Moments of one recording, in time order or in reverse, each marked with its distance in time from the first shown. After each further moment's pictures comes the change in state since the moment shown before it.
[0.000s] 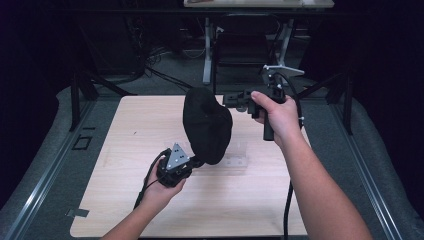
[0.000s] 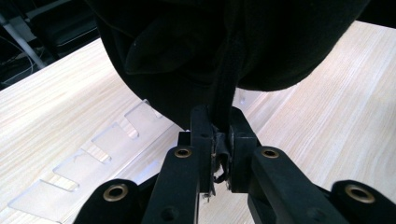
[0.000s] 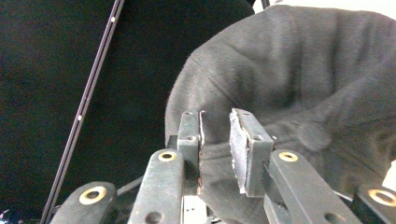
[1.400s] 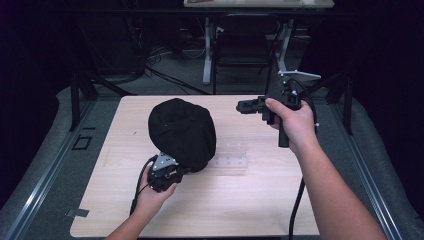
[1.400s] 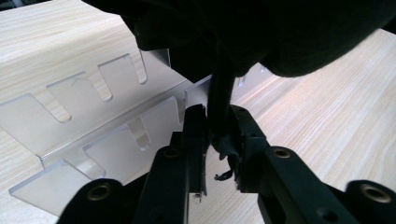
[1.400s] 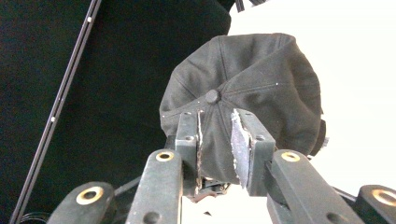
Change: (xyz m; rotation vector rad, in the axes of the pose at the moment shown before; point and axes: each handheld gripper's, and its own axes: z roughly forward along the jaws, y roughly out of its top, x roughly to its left) left arm 0.022 -0.047 0.004 0.018 -0.014 -0.179; right arm -0.011 -0.011 -0.030 -0.022 -0.094 -0.023
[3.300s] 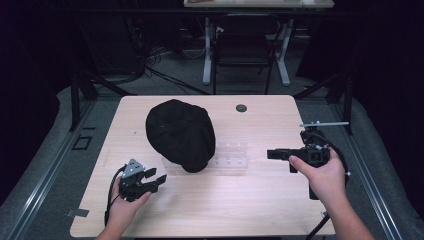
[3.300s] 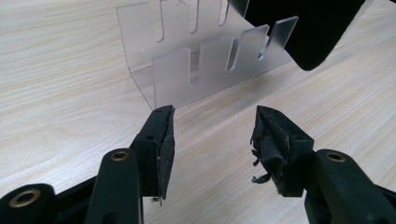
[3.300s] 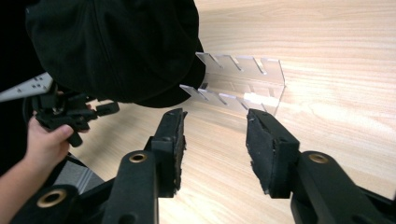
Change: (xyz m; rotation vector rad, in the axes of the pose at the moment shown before) left arm 0.043 -0.051 -0.045 0.034 0.092 -0.144; right arm -0.051 -0.105 -0.045 -0.020 -0.357 -0.249
